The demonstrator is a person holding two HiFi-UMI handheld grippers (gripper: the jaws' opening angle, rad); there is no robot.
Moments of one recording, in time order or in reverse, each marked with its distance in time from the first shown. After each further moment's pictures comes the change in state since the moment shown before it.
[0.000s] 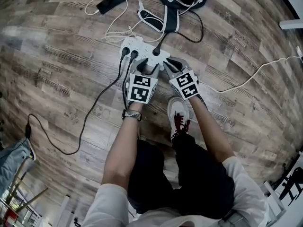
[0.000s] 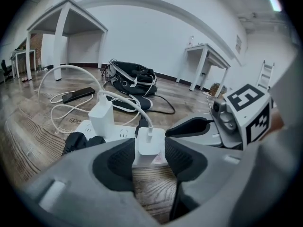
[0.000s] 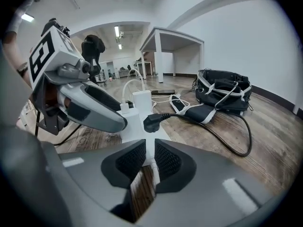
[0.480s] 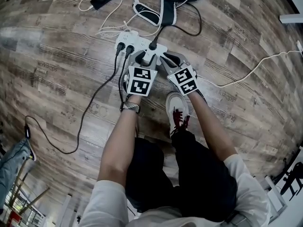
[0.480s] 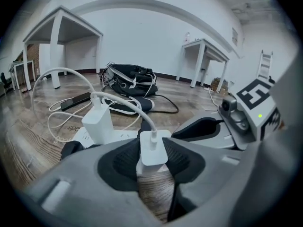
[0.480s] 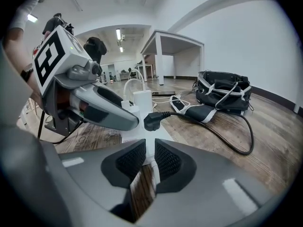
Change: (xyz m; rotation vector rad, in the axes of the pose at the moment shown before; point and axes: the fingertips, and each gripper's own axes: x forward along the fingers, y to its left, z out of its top) left arm 0.018 0.008 0.009 0.088 -0.029 0.045; right arm 0.005 0.000 -0.003 -0.006 -0.042 0.007
